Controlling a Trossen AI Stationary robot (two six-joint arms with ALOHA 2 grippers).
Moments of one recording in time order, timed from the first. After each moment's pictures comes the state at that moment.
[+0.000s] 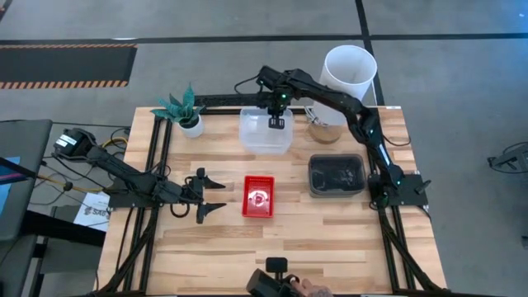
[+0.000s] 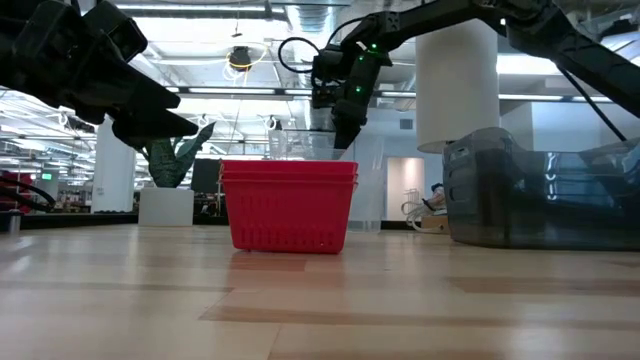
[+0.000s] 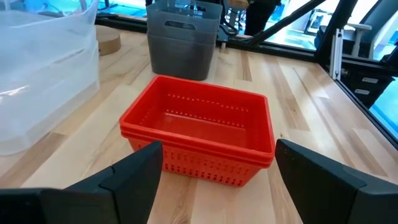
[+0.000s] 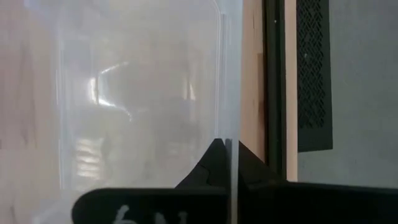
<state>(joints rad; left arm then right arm) -0.40 1.01 0.14 0.59 -0.45 -0.29 -0.55 2.26 2.27 -1.16 -0.06 -0.53</state>
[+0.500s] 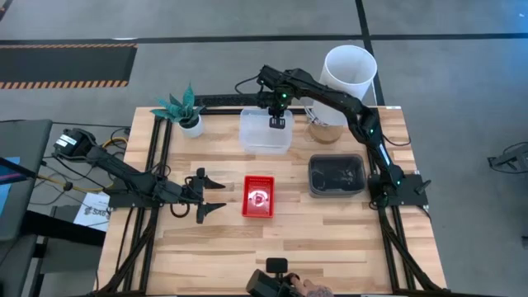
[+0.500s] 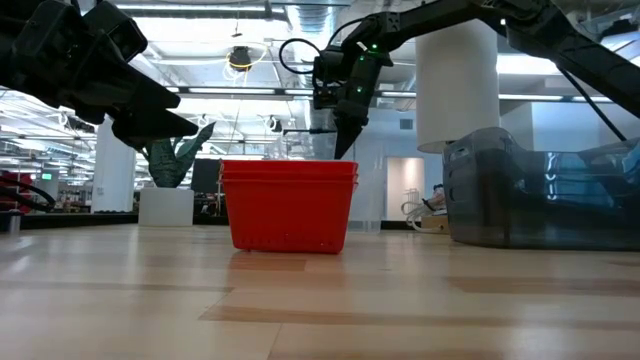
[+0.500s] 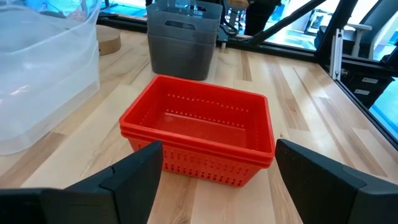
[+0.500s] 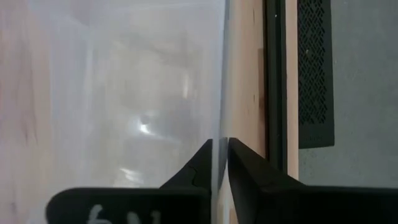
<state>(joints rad) -0.40 1.01 0.14 0.59 -0.45 -0.30 -0.56 2.26 2.27 -1.17 -0.06 -0.53</state>
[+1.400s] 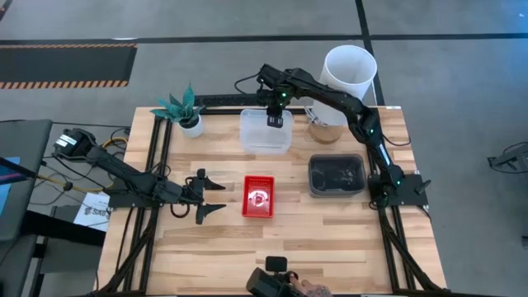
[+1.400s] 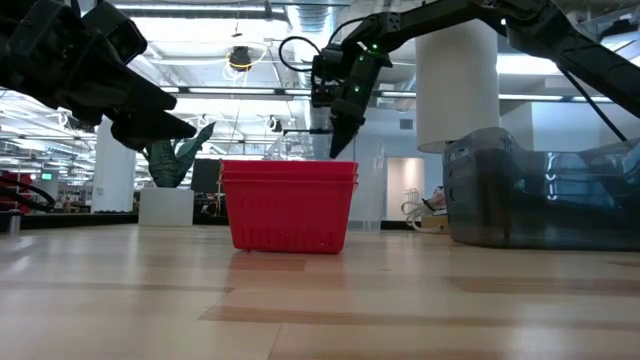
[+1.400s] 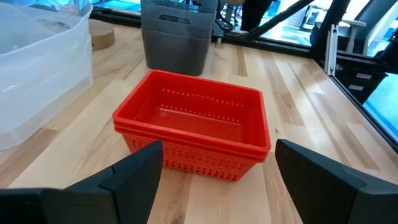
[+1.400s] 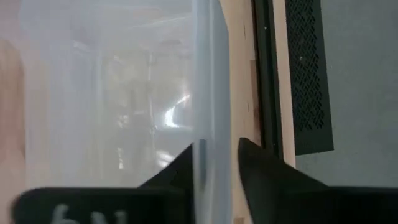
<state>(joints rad) -0.40 1.01 0.14 0.58 -0.43 -0.30 -0.56 2.26 2.27 -1.13 -0.07 -0.49</state>
